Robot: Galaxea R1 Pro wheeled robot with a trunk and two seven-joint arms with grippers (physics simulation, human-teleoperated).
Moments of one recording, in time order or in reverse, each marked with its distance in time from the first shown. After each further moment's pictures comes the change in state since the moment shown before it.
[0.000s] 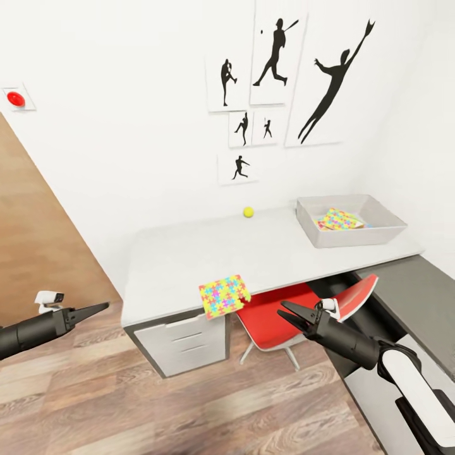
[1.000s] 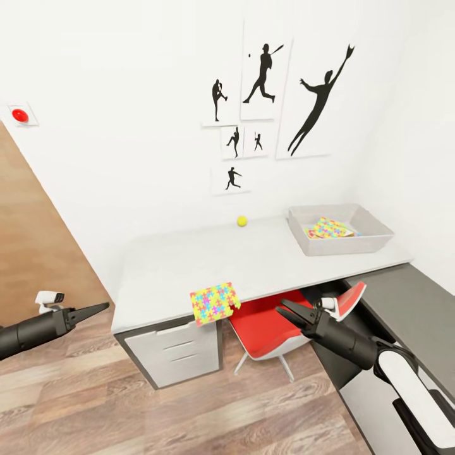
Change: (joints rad) left arm 0.000 -0.001 -0.001 0.000 0.001 0.000 -0.002; right arm 0.000 -0.001 0.028 0.000 0.010 -0.066 0.051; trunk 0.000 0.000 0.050
